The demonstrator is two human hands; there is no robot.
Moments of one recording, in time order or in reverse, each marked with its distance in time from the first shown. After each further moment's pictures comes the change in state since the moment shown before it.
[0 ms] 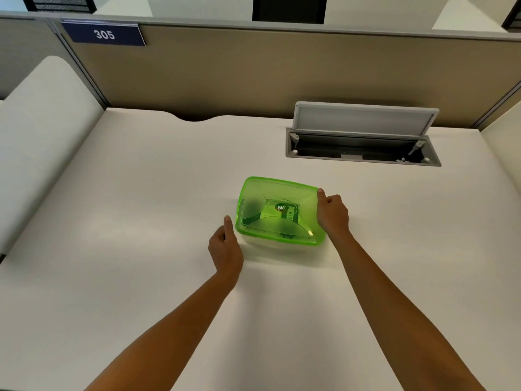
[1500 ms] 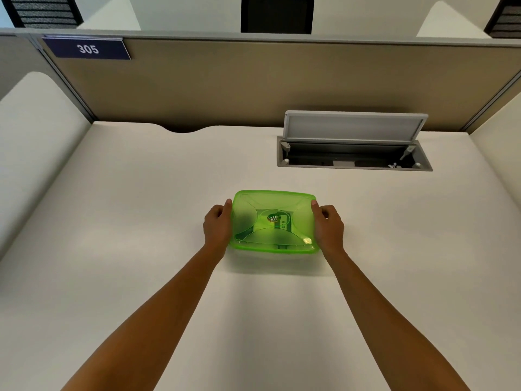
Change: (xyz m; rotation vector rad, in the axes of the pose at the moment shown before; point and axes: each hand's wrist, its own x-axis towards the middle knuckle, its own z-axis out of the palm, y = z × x) left_hand 0.067 0.047 0.032 0.069 -0.222 -0.068; right_hand -0.003 0.012 0.000 0.313 0.045 -0.042
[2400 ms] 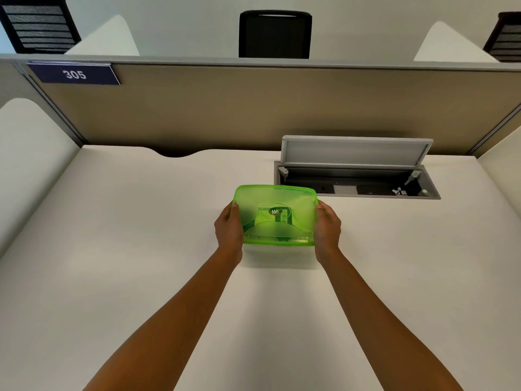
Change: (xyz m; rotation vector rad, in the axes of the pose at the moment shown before) left_hand 0.050 0.046 0.070 -0.347 -0.003 -0.048; right_hand 0.081 -0.038 0.034 0.341 0.073 0.054
